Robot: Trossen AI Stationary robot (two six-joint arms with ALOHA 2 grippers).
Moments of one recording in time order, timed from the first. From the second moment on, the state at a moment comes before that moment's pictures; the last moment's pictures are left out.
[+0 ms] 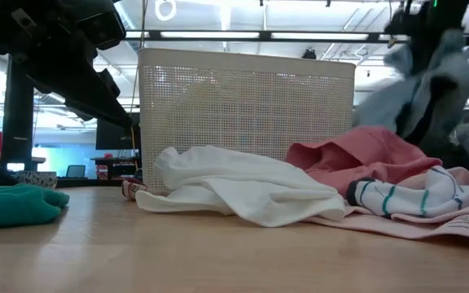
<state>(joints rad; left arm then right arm) -0.48 1.29 0.57 0.01 -0.38 -0.53 -0.45 0.90 1.08 -1.39 0.35 0.79</state>
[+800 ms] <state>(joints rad) -0.48 1.29 0.57 0.01 -0.39 -0.52 -0.26 1.39 2.02 -0.78 0.34 0.31</state>
